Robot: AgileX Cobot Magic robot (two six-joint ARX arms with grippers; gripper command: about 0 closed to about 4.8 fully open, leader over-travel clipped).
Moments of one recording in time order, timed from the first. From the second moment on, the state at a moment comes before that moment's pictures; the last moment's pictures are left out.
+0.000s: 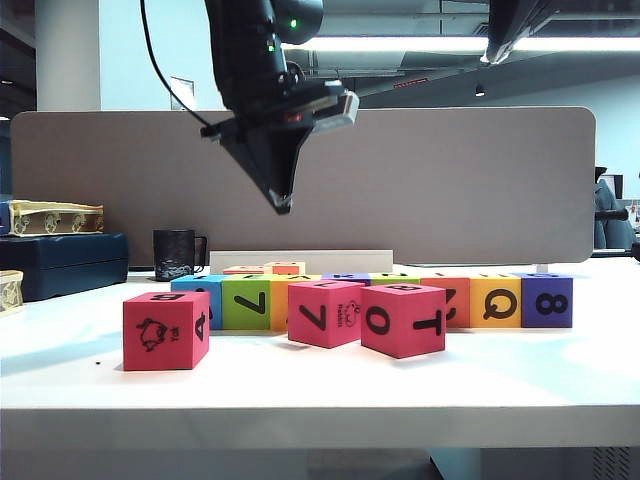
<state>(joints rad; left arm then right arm) -0.59 2.07 2.05 -1.27 0.07 0.18 0.49 1.35 1.43 -0.87 0.11 -0.01</state>
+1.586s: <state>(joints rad) -0.68 2.21 2.02 -1.14 0.09 0.18 0.49 1.35 1.43 -0.87 0.11 -0.03</state>
